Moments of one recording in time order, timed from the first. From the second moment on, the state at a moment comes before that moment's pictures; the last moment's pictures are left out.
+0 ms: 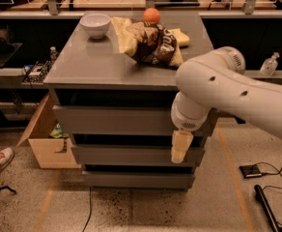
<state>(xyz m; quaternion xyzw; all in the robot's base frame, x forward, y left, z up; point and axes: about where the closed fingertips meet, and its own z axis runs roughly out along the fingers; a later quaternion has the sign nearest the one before) 0.531 -0.113 0.749 -0.65 0.74 -0.06 0.14</state>
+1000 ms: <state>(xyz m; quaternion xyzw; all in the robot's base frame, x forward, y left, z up) 0.599 -0.111 0.704 -0.63 0.75 -0.08 0.19</state>
